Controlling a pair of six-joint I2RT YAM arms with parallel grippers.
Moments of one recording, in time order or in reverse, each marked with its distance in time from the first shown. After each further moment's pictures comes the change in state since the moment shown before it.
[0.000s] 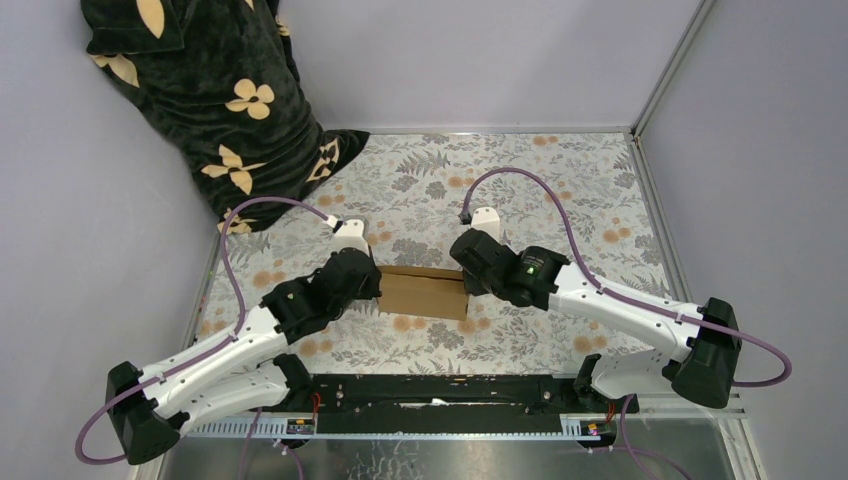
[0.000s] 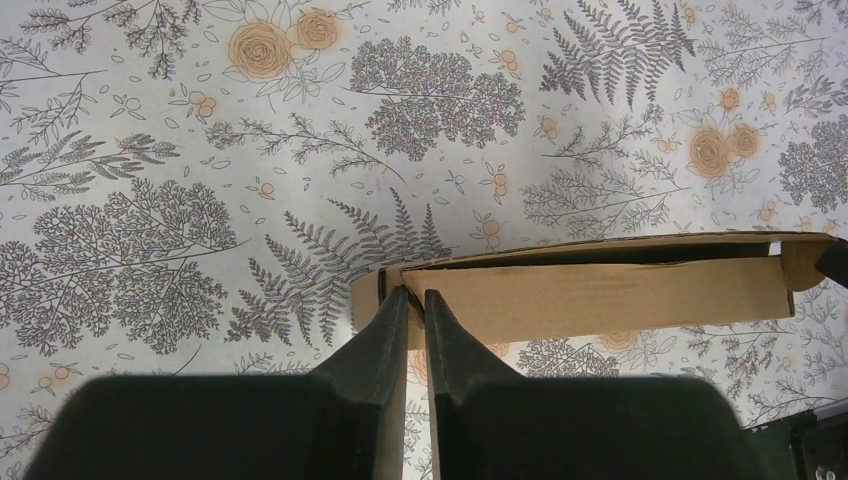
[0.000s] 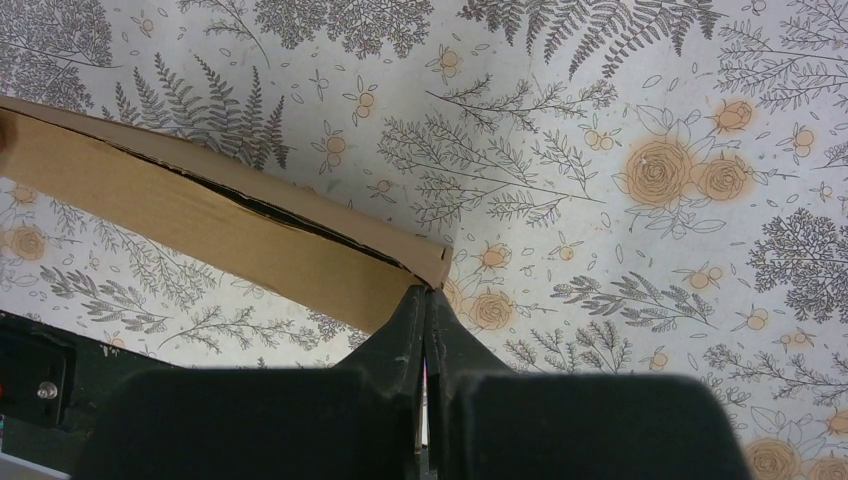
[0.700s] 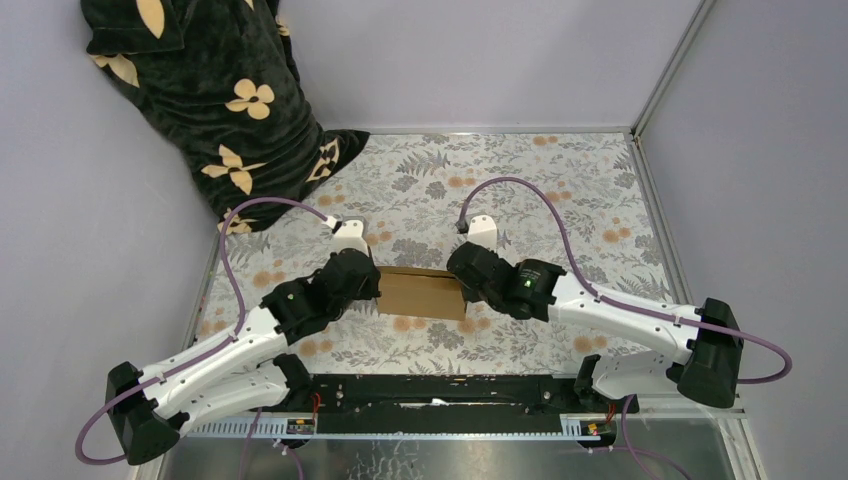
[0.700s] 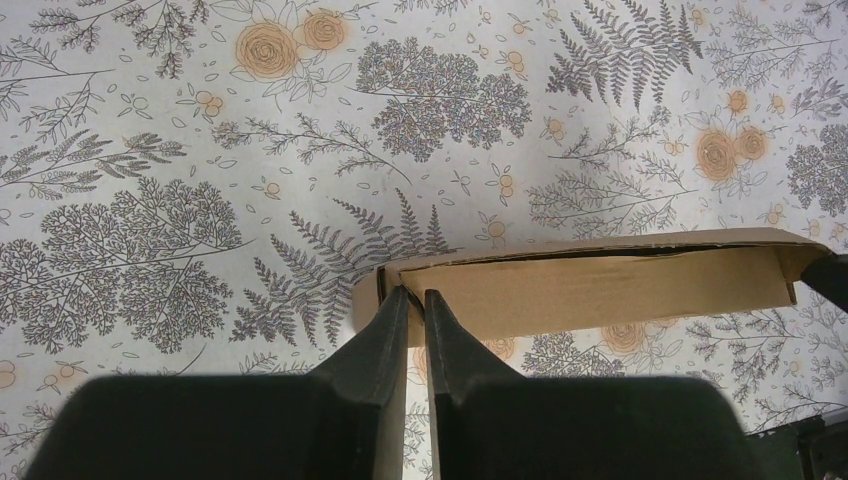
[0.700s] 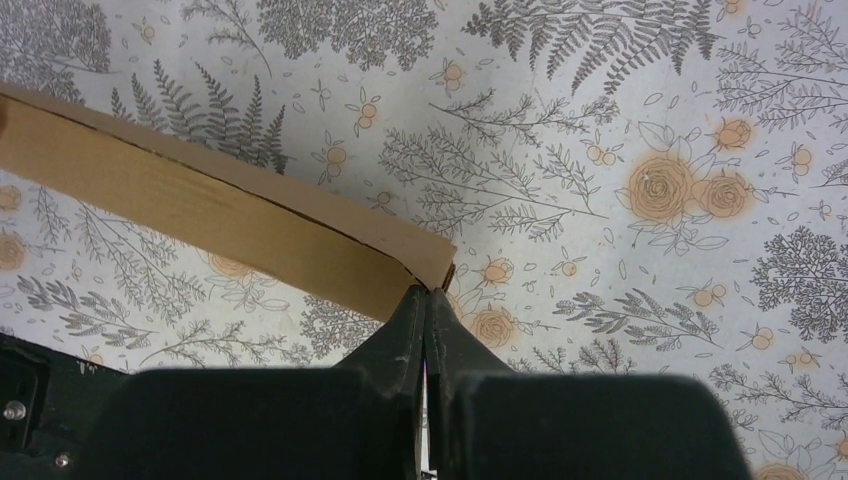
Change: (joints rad) left arm 0.000 -0.004 -0.007 0.000 -0.011 0.000; right arm 0.051 -0.019 -0.071 0.085 0.077 -0.001
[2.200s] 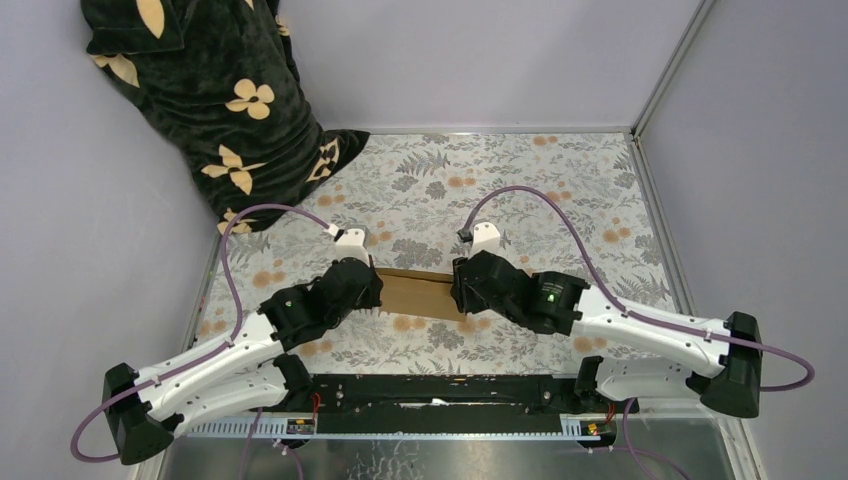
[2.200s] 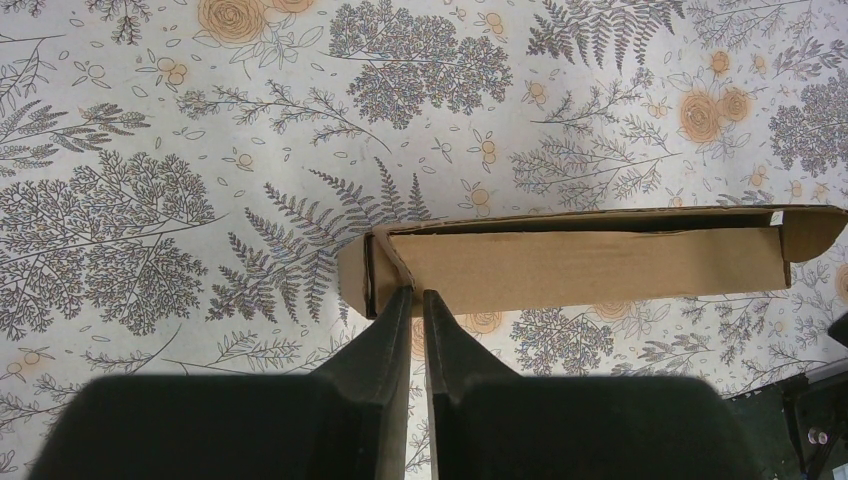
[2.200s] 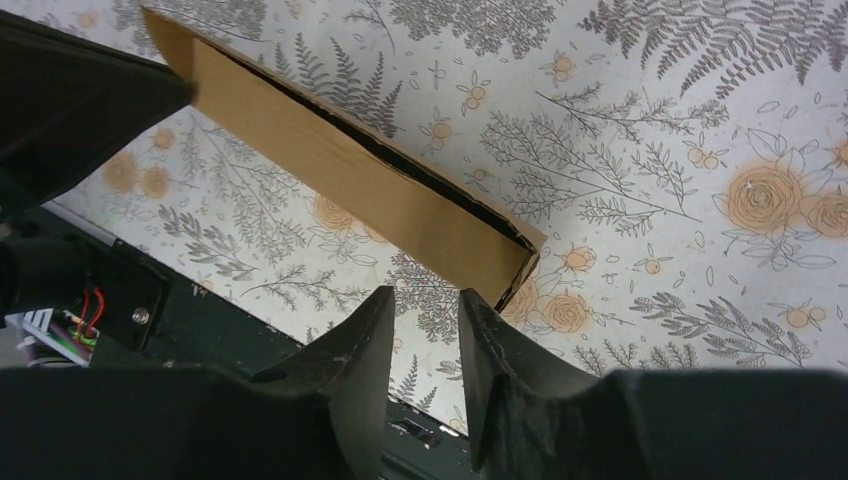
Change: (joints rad) left arm -0.048 -0.042 -0.037 -0.014 0.001 -0.030; right arm 0.067 -0.117 -0.050 0.059 -0.092 0.001
